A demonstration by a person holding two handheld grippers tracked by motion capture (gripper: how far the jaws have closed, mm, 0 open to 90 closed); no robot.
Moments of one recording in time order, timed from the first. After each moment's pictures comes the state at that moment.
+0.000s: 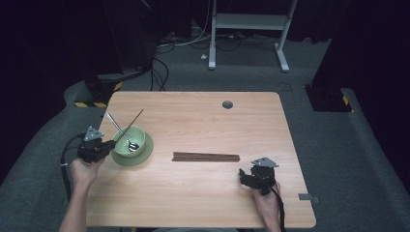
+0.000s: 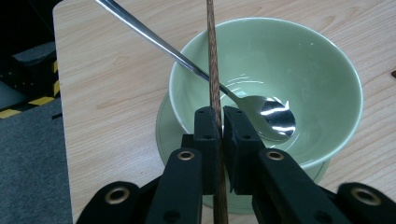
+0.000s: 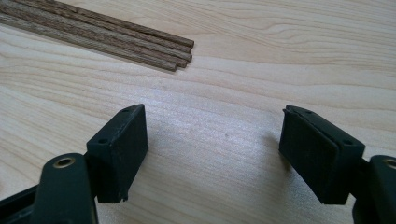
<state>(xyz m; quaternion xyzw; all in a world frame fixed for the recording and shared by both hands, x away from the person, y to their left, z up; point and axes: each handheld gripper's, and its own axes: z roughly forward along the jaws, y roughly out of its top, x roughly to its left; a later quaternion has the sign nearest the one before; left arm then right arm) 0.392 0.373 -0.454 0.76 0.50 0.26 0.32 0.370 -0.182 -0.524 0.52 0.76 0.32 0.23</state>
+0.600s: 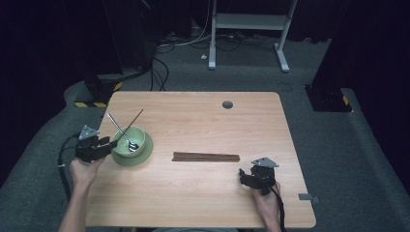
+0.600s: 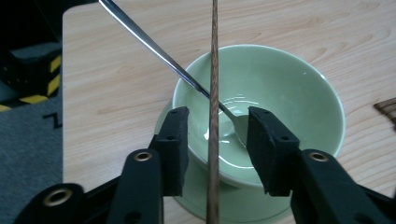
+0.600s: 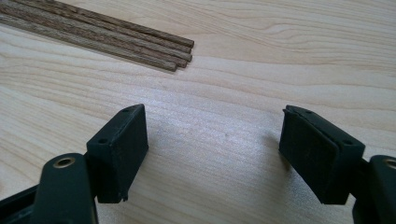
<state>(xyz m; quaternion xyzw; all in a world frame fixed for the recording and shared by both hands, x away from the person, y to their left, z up) 0.388 0.375 -0.445 0.72 0.53 0.25 0.36 0.370 -0.182 -0.524 0.52 0.76 0.32 0.23</state>
